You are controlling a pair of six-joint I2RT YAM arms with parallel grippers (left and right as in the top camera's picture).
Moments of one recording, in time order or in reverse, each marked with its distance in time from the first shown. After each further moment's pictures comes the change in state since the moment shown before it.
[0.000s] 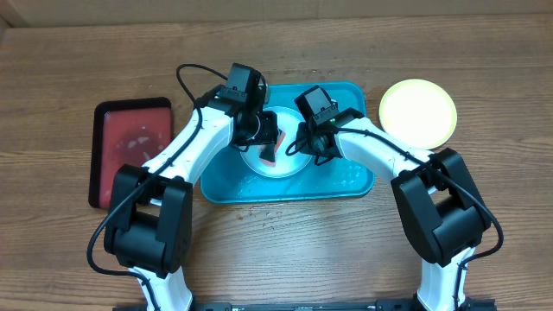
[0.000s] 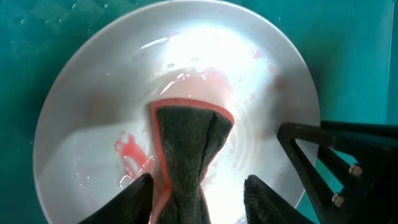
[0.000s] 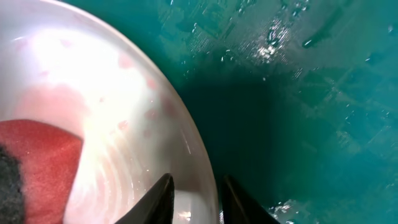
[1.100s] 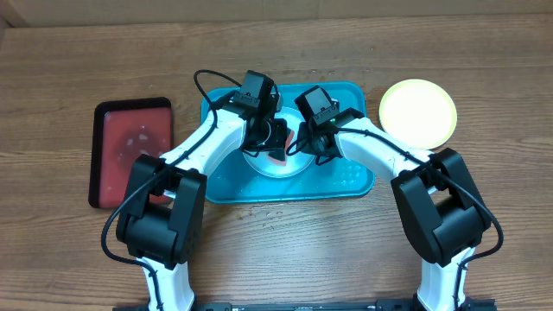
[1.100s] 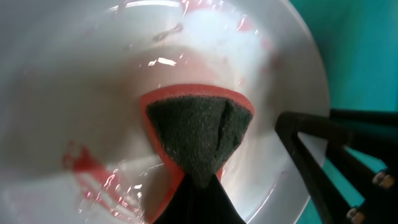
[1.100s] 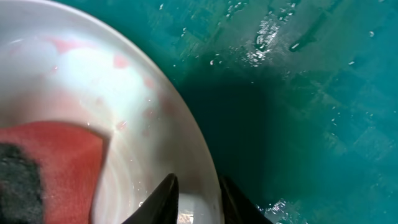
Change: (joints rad) left arm -0.046 0.066 -0.002 0.045 0.037 -0.007; right arm 0.000 0.000 0.000 -0.004 0.016 -0.001
